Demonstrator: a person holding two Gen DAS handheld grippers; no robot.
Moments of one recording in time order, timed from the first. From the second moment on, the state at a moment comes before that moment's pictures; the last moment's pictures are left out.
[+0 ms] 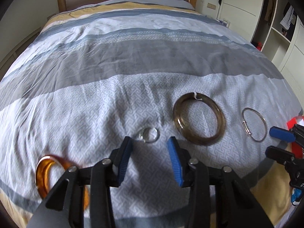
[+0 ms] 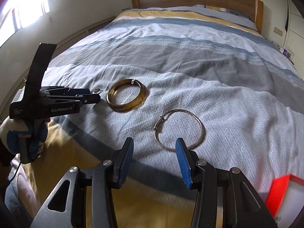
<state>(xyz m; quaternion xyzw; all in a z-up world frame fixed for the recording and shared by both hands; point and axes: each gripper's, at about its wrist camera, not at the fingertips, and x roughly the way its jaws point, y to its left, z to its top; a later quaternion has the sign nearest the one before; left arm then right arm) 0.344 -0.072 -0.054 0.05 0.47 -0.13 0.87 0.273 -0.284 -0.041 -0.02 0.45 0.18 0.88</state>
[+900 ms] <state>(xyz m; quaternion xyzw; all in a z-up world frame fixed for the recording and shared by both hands) 0.314 -0.059 -0.029 0.01 0.44 -0.11 0.89 0.263 -0.285 -0.024 0.07 0.43 0.23 0.87</state>
